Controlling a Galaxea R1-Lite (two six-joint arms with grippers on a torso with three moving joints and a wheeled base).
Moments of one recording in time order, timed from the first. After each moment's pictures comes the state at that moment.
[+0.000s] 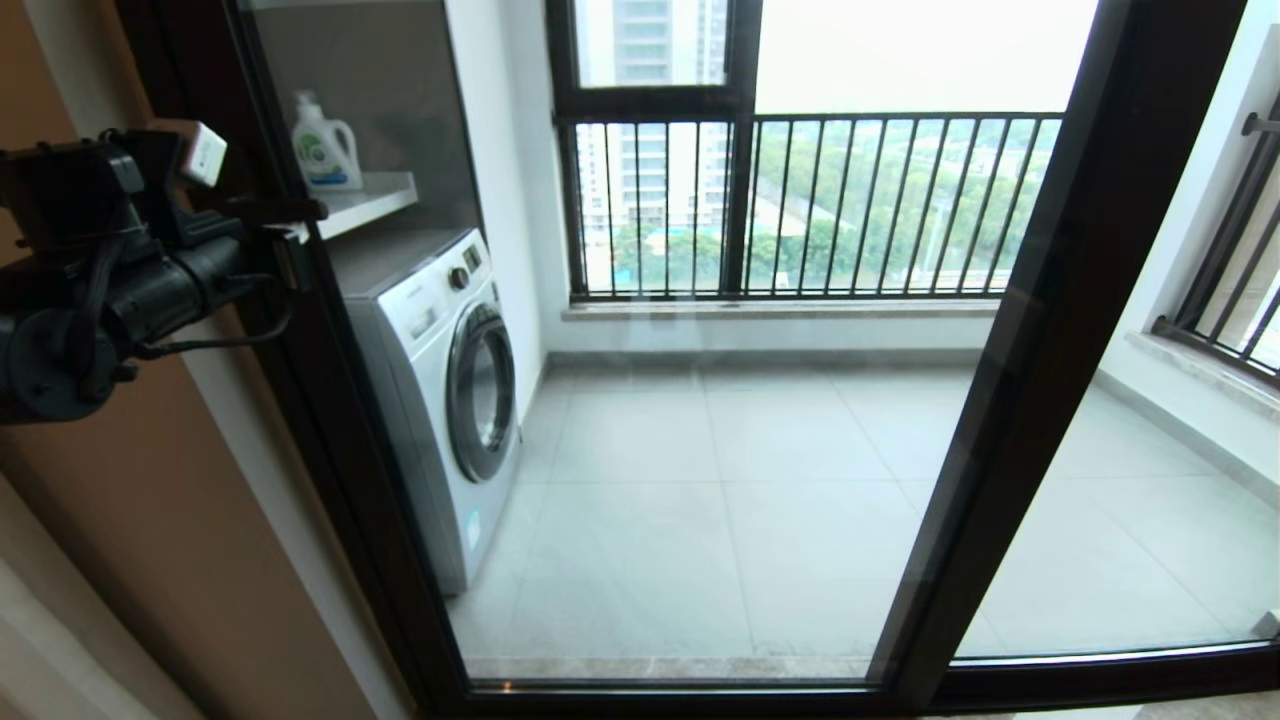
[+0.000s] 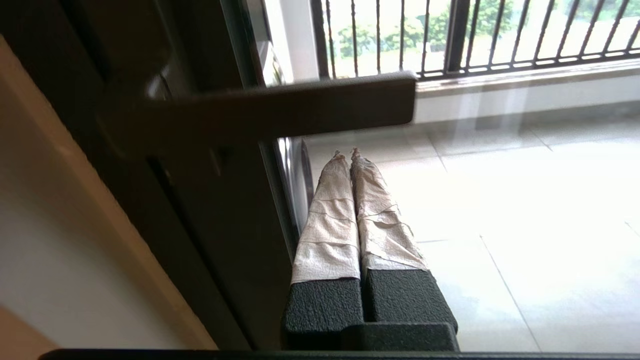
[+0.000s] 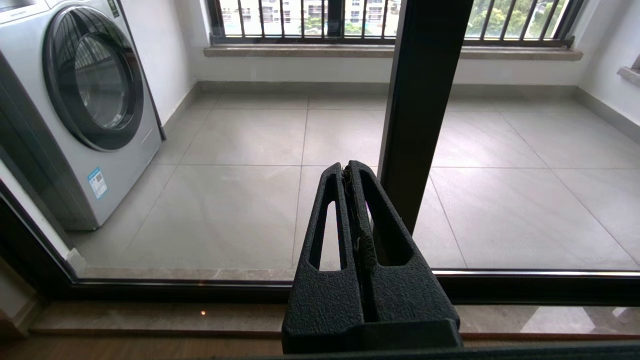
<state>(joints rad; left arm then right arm) 0.09 1.79 -1.21 -0.64 -0.15 0.10 0.00 0.00 0.00 -0.03 0.04 -0.05</state>
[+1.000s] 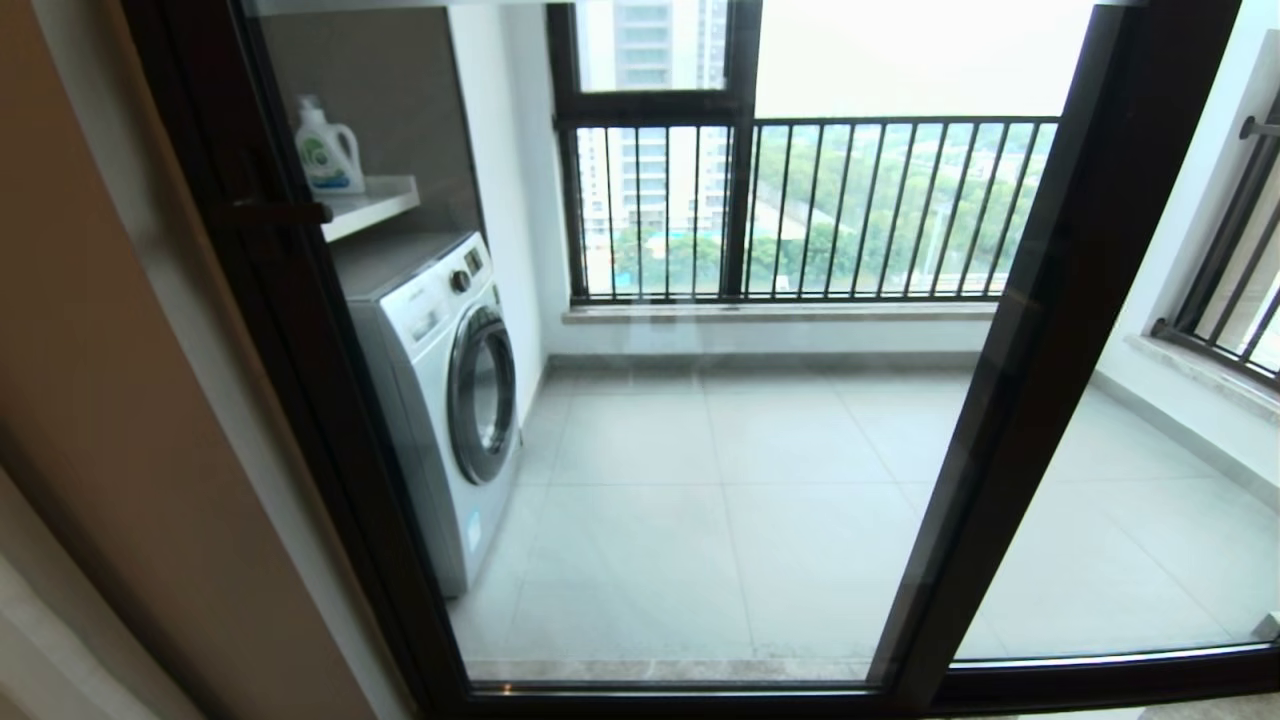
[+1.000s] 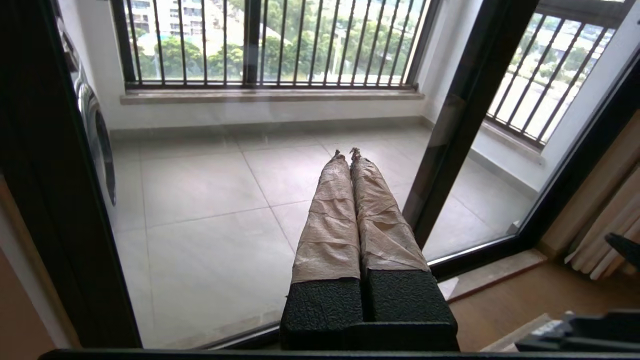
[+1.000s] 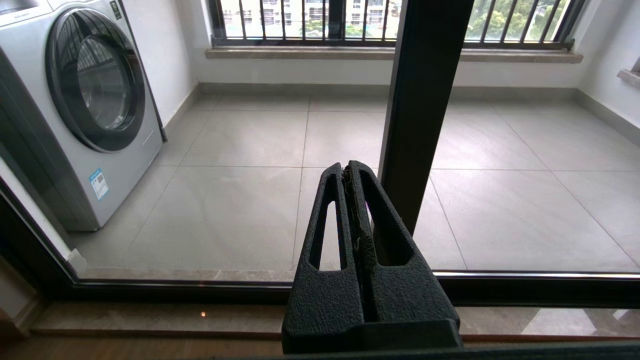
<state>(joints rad) 0.07 0.53 -0.80 0.12 -0.54 -0.24 0.00 0.00 0.00 -0.03 0.04 -0.05</state>
